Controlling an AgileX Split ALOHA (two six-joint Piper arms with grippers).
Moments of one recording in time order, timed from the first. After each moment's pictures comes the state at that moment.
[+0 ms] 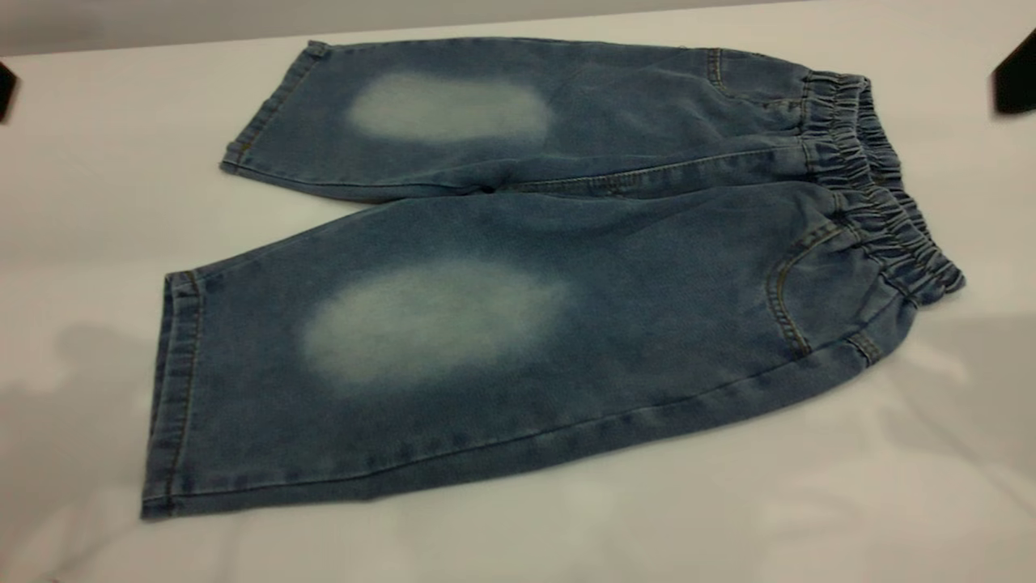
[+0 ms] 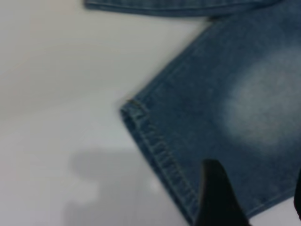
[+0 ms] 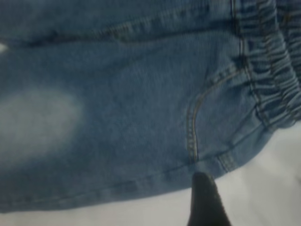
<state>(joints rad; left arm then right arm) -0.01 1.23 -0.67 -0.52 0.63 0.67 0.05 1.27 -0.53 0.59 0.43 -0.28</state>
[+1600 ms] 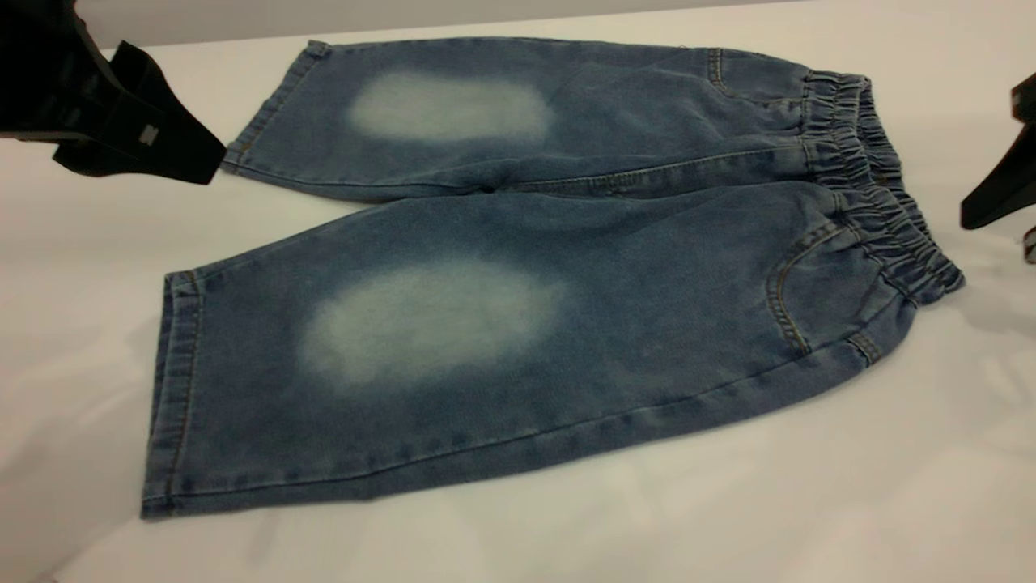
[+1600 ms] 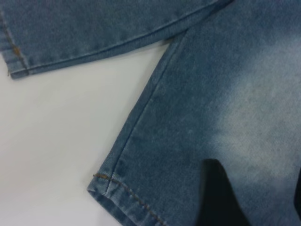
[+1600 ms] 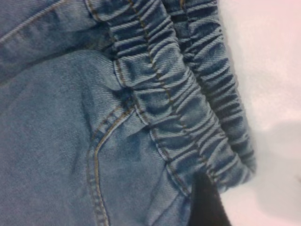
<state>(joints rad) -0.24 1.48 -0.66 -0.68 0.32 0.99 -0.30 1.94 -0.73 1.18 0.50 -0.99</state>
